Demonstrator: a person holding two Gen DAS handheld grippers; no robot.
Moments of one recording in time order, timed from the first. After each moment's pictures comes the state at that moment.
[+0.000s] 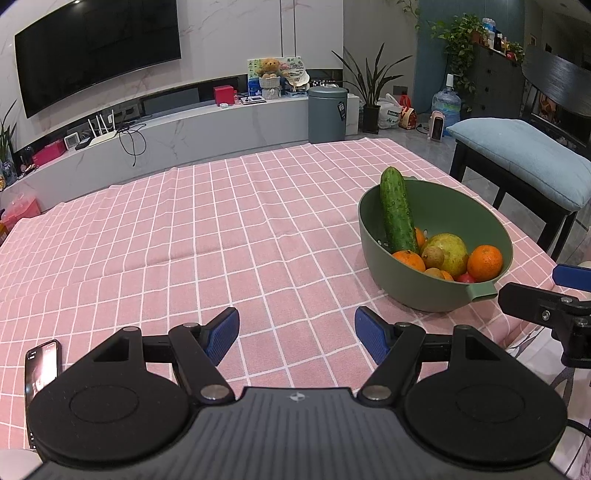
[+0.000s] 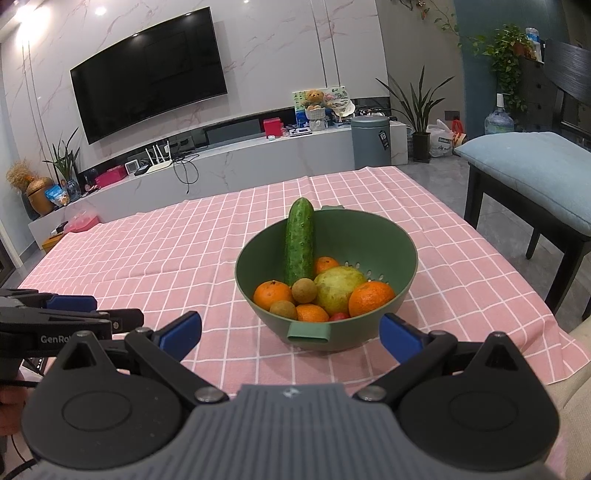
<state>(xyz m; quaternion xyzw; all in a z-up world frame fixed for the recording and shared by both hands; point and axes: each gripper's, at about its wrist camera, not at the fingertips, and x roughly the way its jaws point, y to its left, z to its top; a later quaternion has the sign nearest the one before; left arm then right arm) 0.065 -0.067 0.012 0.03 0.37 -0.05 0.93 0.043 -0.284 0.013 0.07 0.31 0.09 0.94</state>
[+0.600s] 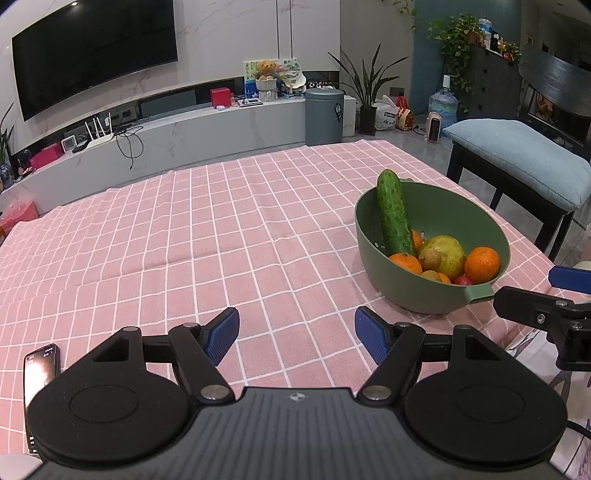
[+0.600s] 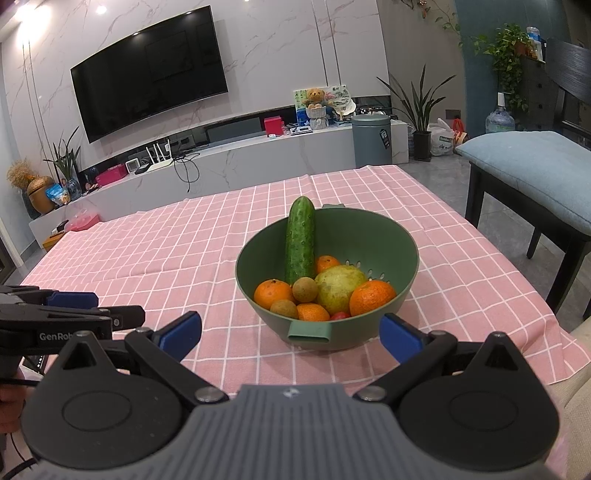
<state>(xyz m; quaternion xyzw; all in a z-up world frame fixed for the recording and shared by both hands) 0.067 -0.065 0.012 0.03 0.36 -0.05 0.93 0.043 -0.284 0.013 0.07 0.31 0.09 0.94</state>
